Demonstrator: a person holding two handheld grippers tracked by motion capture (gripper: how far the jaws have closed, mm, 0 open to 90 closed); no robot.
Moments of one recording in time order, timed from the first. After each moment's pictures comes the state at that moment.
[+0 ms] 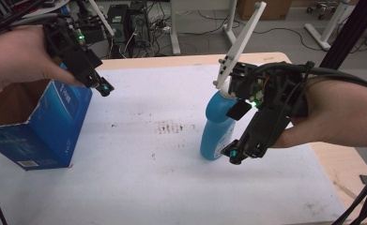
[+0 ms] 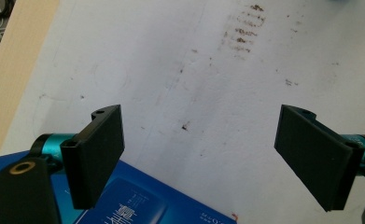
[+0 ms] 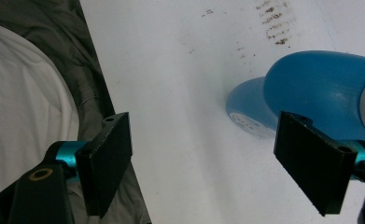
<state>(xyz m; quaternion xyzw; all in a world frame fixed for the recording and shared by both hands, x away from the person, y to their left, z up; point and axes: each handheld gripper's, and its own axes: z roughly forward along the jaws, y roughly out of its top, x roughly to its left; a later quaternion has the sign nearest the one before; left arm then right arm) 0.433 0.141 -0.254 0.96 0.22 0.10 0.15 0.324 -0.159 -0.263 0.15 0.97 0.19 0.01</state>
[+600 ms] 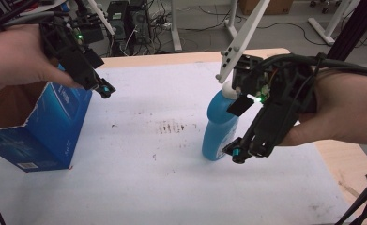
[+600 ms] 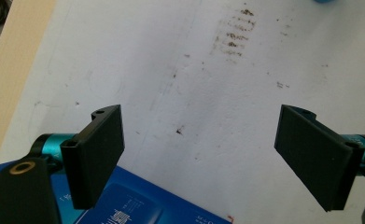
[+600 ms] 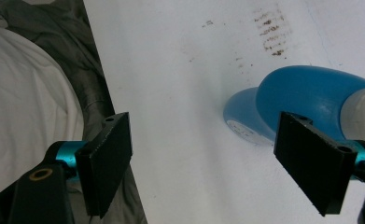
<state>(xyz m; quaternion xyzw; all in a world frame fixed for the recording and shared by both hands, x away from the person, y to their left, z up) 0.430 0.136 -0.253 0.96 0.21 0.09 0.15 0.328 -0.159 -0.255 0.13 0.97 0.20 0.01</state>
